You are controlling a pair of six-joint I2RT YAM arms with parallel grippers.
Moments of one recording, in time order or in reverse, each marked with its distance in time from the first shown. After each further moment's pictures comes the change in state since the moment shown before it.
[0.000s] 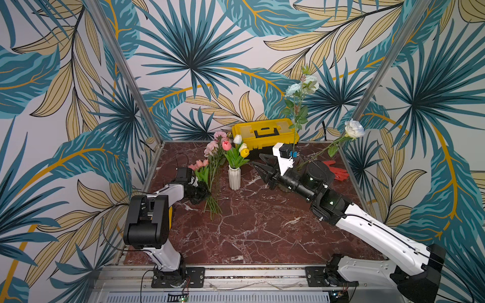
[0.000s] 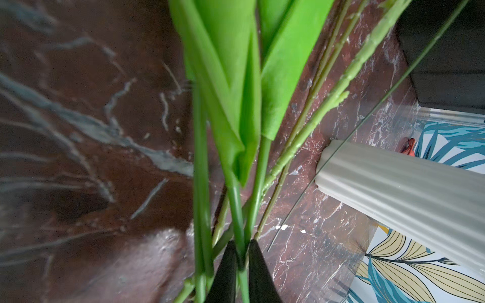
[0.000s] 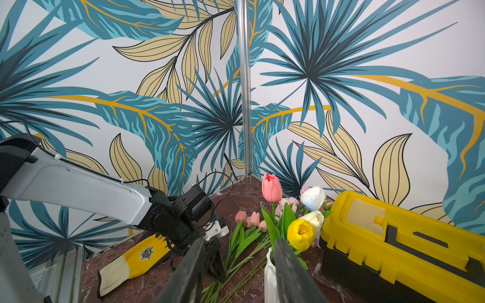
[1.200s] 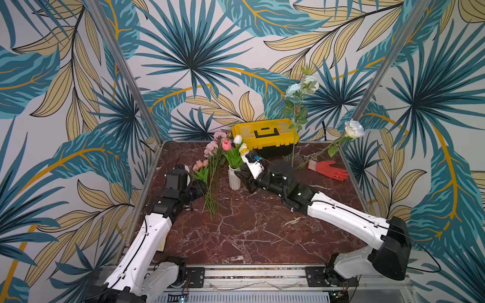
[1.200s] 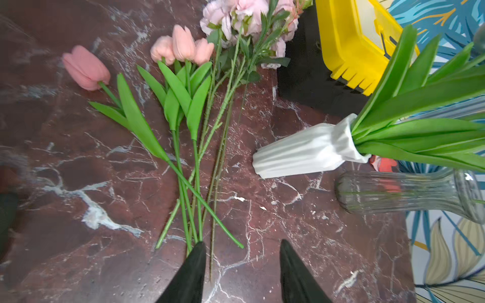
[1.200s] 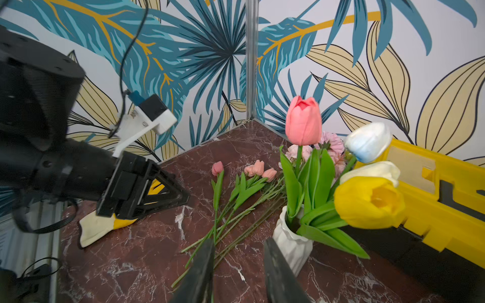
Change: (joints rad) left arm -0.180 -0.698 -0.030 -0.240 -0.426 0.043; right arm 0.058 0.310 0.088 -0.059 0.072 -0.040
